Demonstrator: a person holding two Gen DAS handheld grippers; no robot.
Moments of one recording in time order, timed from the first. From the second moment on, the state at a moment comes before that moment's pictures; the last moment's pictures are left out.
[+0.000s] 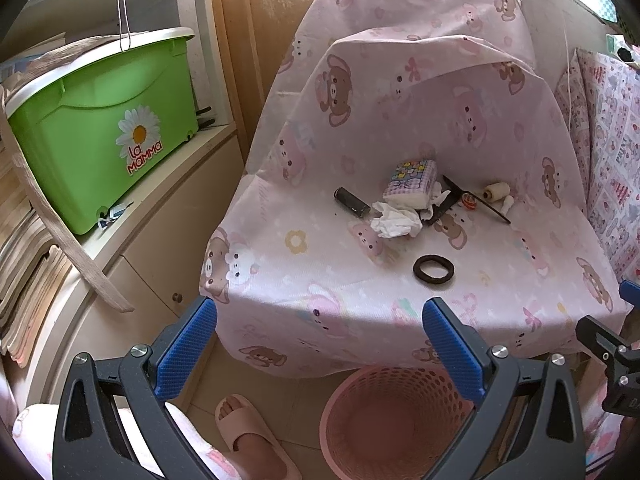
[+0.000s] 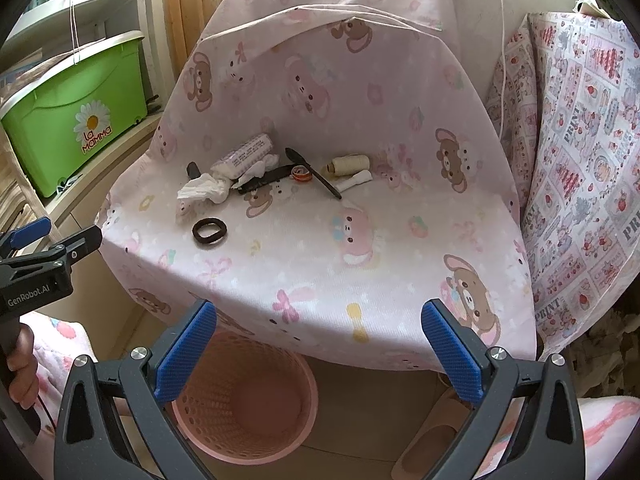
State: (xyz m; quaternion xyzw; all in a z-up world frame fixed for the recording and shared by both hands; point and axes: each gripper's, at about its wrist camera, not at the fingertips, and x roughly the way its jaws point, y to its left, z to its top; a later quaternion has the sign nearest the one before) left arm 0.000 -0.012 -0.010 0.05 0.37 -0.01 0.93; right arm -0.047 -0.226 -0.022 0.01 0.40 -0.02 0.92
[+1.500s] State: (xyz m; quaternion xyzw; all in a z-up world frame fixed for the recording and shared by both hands) left arm 0.069 0.033 -0.049 -0.07 0.45 0.01 0.89; right arm 0.067 -0.127 -0.079 -0.07 0.41 0.14 0.90
